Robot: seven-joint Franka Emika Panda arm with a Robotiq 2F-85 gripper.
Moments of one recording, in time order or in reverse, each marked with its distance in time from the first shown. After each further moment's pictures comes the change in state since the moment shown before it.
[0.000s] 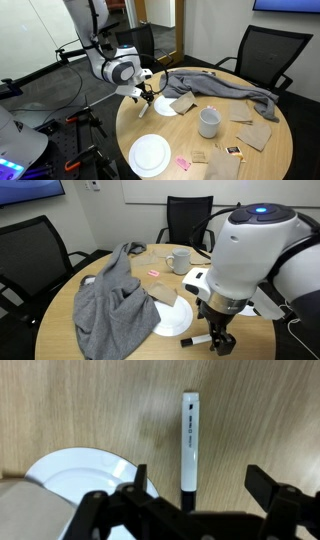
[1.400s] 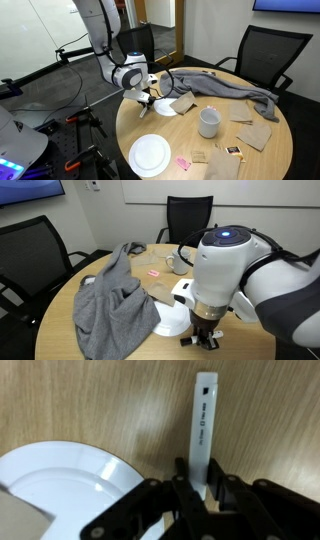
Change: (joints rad) arm -0.102 0.133 0.079 0.154 -0.014 -0.061 -0.085
